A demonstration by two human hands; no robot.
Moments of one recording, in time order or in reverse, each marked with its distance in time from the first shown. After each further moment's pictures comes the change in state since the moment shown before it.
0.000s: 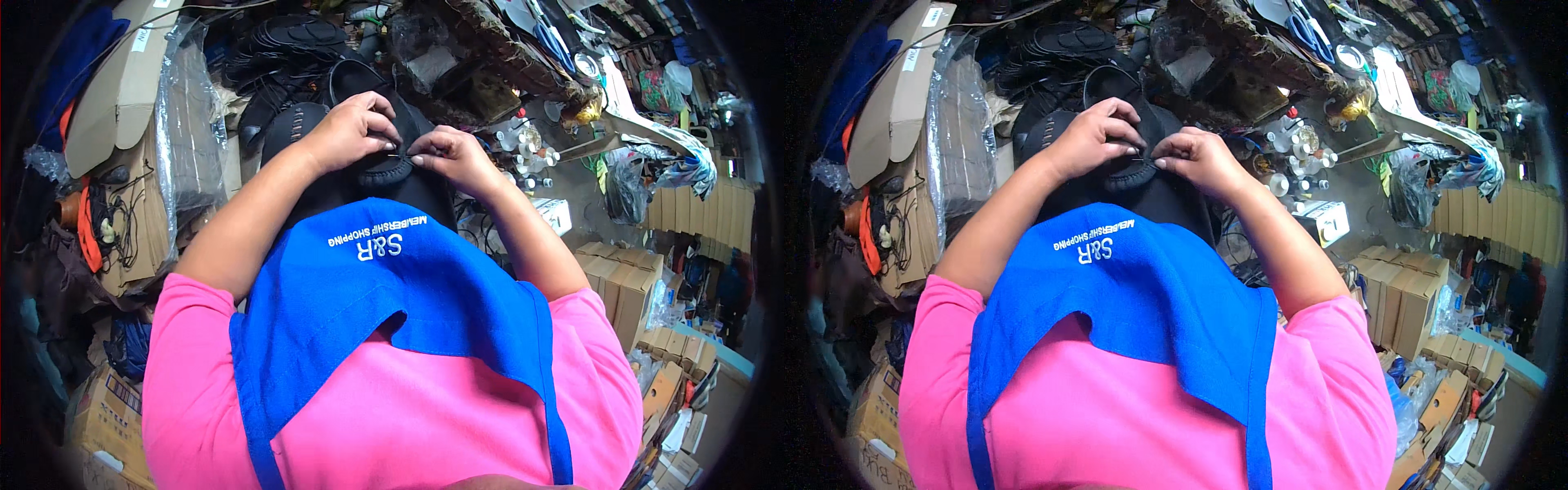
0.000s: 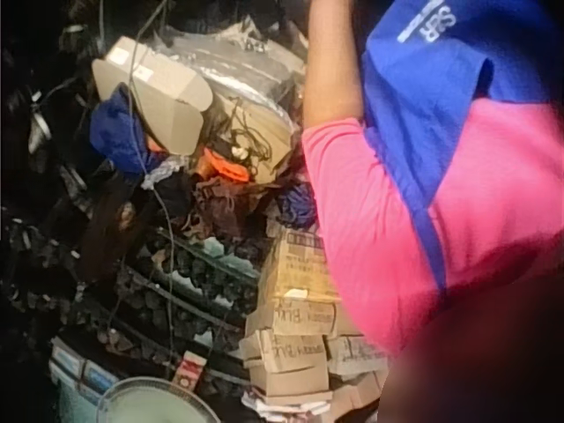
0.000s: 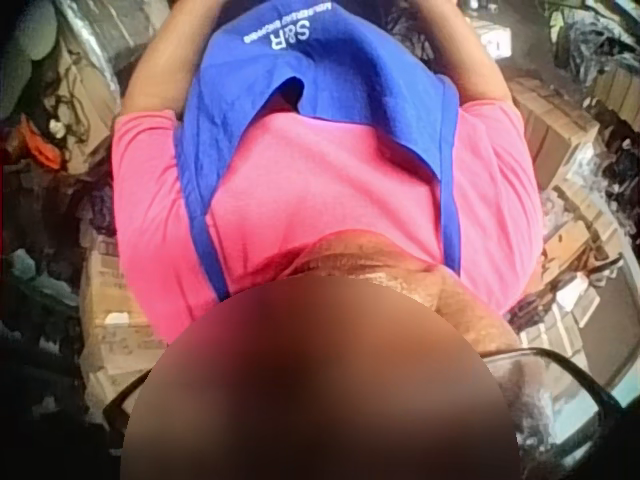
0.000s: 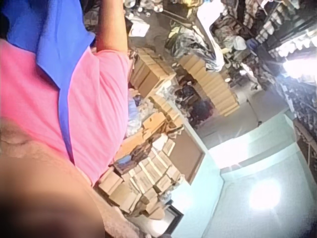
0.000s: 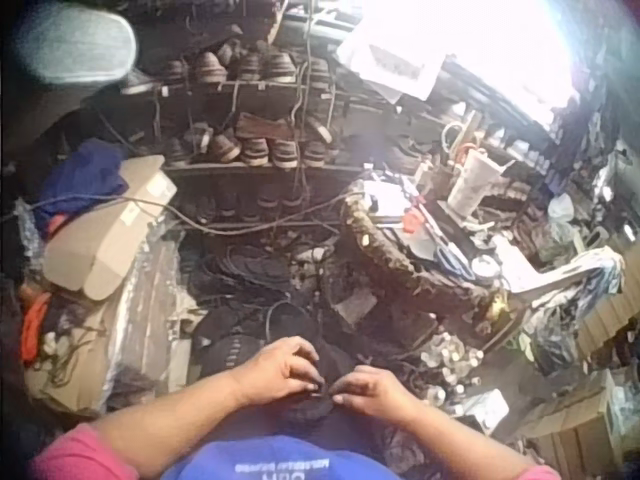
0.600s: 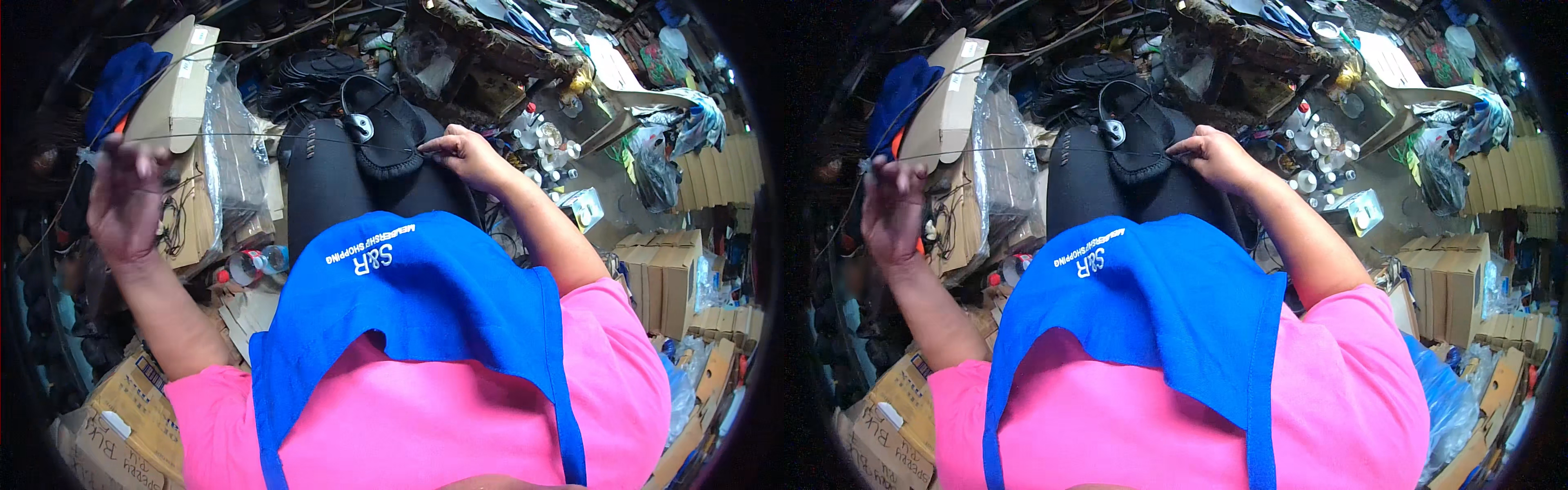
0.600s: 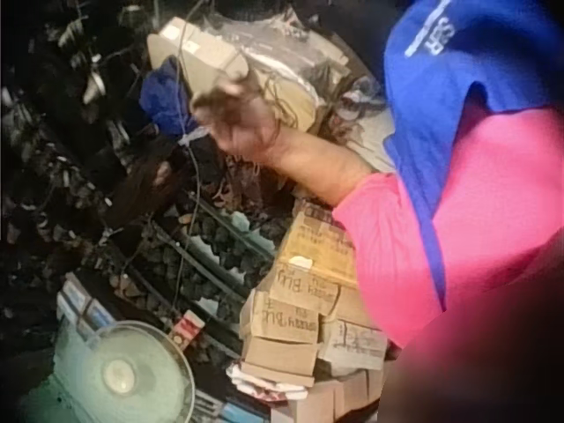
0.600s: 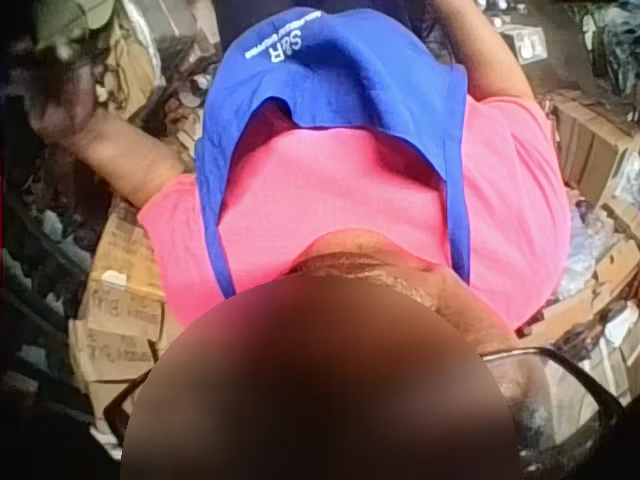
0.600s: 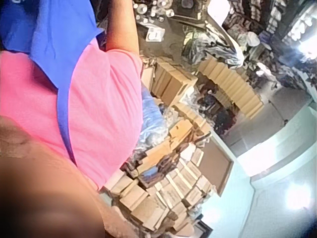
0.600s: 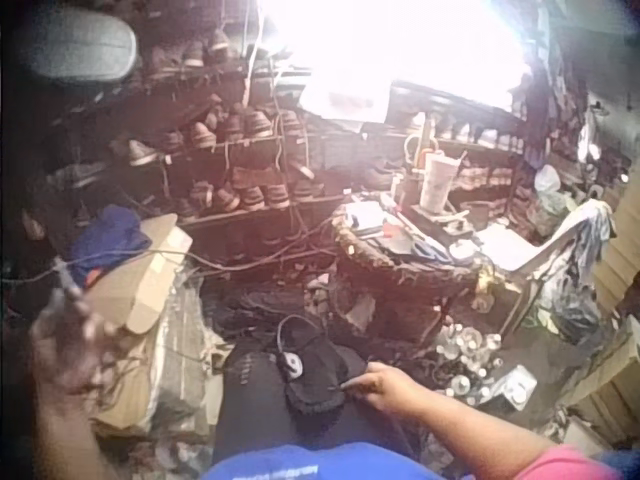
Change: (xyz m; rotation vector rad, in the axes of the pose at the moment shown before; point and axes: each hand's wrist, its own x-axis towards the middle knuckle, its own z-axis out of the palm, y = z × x) left_hand -0.160 0.141 -0.202 -1.150 0.405 0.042; right_hand -0.032 -0.005 0.012 -0.225 0.116 -0.126
